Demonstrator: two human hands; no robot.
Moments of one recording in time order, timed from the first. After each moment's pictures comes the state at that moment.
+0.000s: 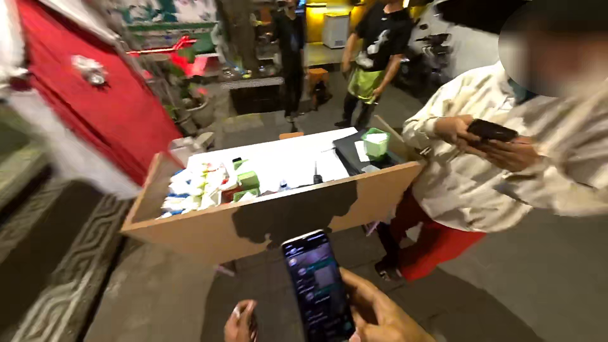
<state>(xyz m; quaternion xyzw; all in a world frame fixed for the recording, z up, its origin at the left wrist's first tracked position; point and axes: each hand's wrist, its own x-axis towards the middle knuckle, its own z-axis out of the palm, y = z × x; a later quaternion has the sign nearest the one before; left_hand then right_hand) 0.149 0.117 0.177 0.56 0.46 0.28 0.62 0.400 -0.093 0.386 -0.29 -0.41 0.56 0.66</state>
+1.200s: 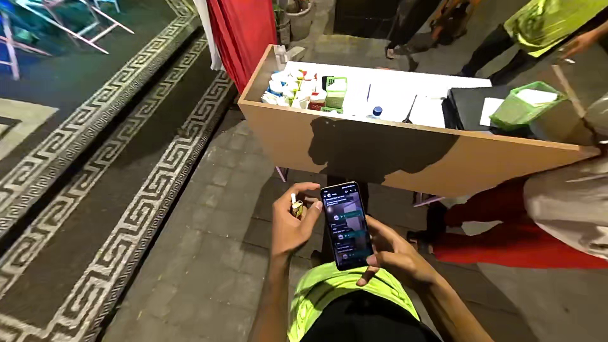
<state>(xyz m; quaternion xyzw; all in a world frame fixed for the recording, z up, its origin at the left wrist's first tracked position) 0.125 0.086 0.343 0.67 0.29 0.46 0.50 0.338 -0.067 0.333 -0.30 -0.35 0.73 0.51</state>
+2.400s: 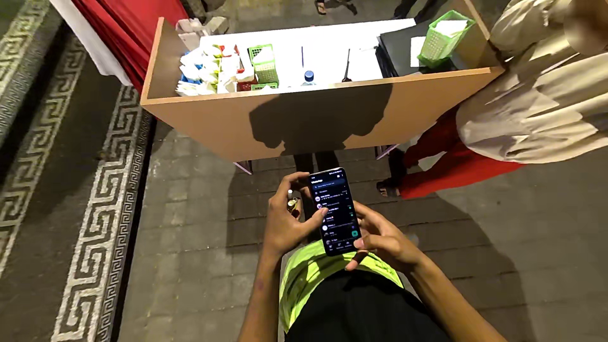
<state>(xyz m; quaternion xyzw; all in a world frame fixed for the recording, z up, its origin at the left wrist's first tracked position) 0.189 0.056 0.314 0.74 0.26 0.29 0.55 0.354 -0.133 0.320 -0.36 -0.25 0.67 0.60</state>
